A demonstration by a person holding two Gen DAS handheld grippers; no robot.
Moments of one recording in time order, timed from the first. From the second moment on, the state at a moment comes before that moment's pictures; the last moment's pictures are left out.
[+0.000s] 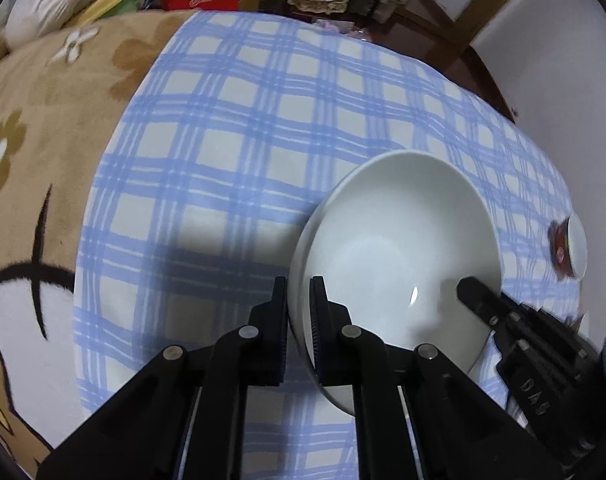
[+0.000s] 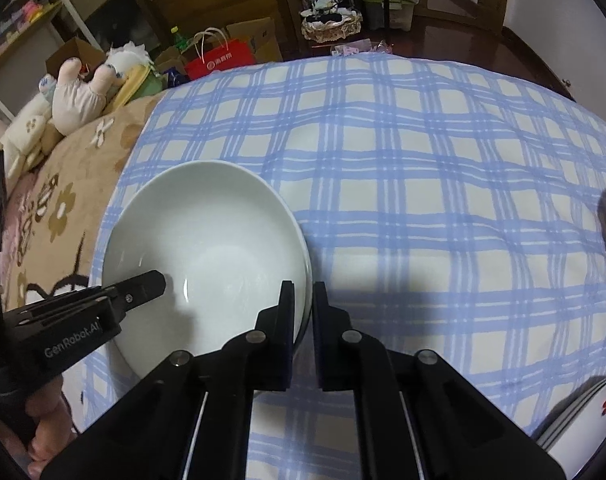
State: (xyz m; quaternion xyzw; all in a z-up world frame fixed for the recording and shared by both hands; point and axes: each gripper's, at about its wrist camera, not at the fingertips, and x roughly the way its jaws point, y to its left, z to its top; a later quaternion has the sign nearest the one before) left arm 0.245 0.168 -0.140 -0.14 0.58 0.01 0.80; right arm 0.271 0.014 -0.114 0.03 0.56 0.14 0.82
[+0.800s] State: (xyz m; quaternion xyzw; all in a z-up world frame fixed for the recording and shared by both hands) left arm 0.228 0.047 -0.076 -0.04 0.53 -0.08 0.84; right arm 0.228 -0.097 -0.058 0.04 0.53 0.10 0.84
